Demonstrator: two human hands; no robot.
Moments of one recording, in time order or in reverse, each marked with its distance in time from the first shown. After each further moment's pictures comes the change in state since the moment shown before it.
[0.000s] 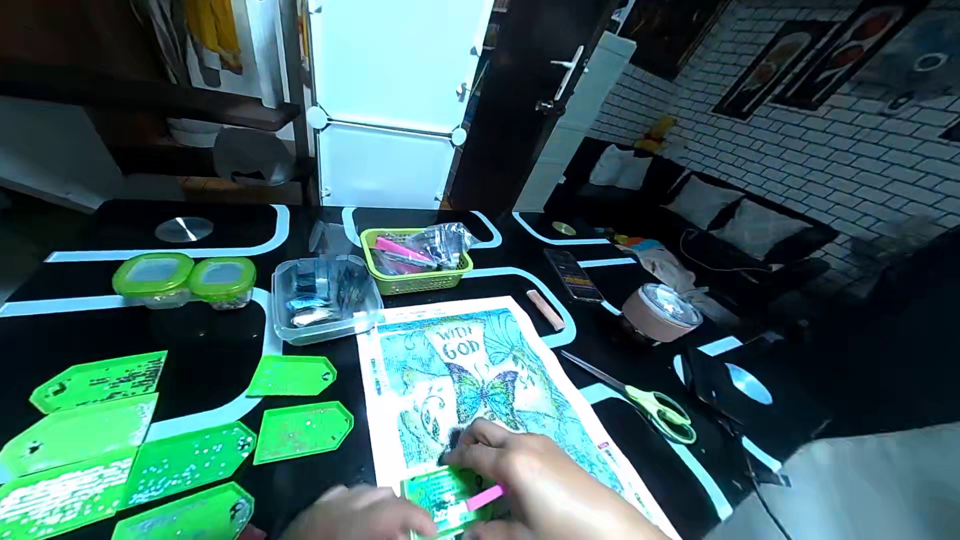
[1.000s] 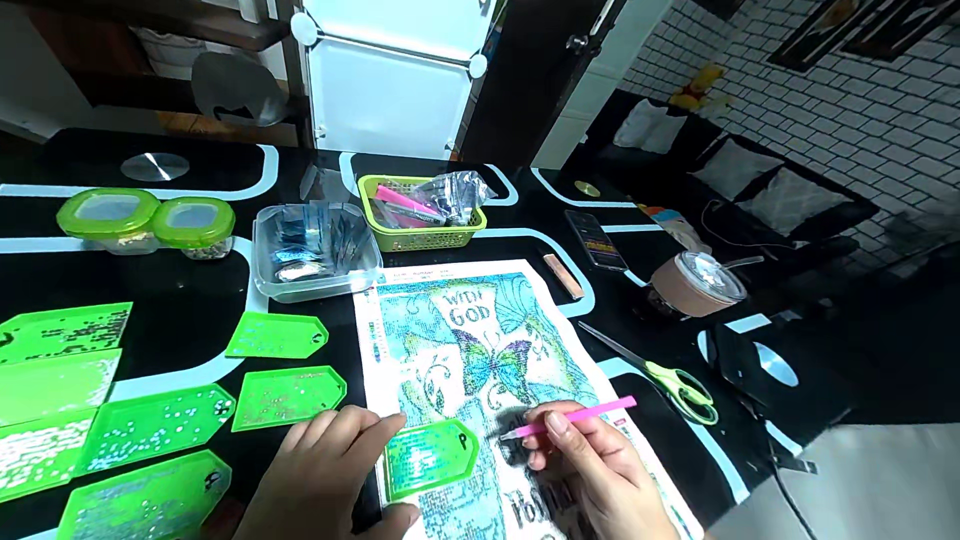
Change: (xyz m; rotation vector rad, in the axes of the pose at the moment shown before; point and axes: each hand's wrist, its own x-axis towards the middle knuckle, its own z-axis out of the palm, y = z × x) left_hand 0.011 -0.028 0.022 0.436 0.216 -0.153; right_hand -0.032 0.036 0.055 1.021 0.779 0.021
